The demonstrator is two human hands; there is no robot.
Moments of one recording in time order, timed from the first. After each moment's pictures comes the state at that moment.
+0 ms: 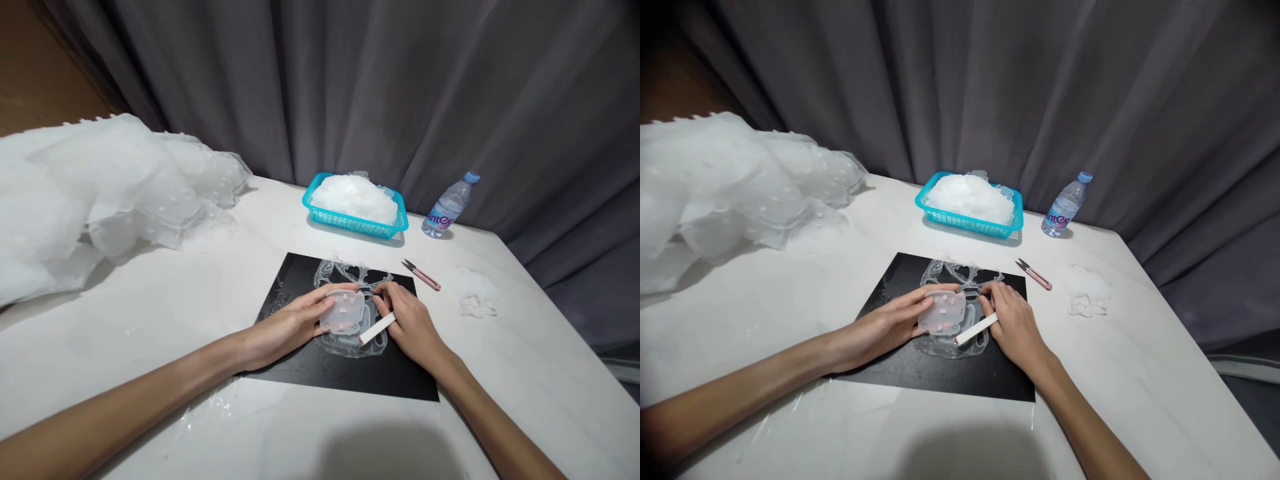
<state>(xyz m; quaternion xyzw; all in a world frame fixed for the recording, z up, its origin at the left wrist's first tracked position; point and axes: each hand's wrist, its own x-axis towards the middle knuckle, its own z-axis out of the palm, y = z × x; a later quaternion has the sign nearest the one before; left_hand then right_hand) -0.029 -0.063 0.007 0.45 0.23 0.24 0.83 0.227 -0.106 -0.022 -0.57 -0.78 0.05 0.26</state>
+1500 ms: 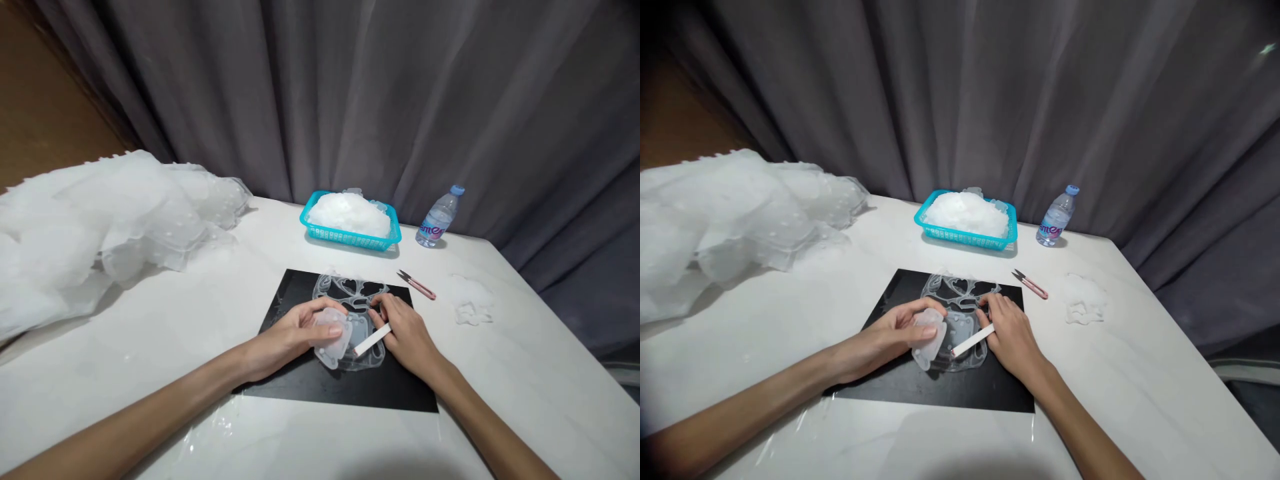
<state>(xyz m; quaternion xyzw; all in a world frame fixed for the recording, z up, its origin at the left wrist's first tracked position) -0.030 -0.062 0.018 0.46 0.28 0.22 0.81 0.223 -0.105 -0.025 -0.57 -0.77 0.05 0.27</state>
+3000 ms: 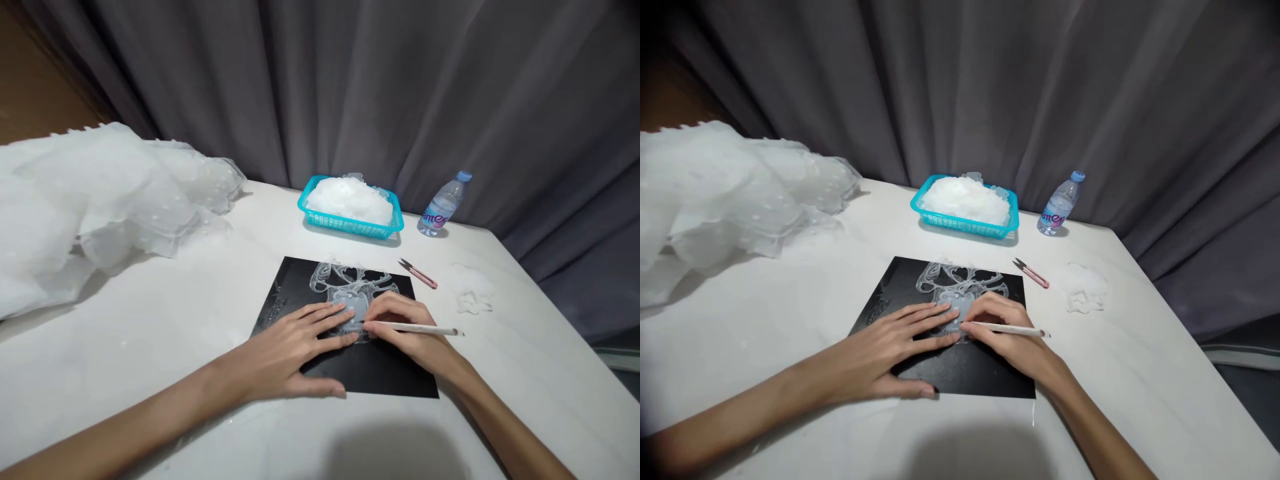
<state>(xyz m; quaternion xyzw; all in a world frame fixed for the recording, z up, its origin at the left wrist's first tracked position) -0.051 -0.072 0.008 0.94 0.17 0.13 0.28 0.220 -0.125 0.019 -0.48 -0.70 0.36 0.38</state>
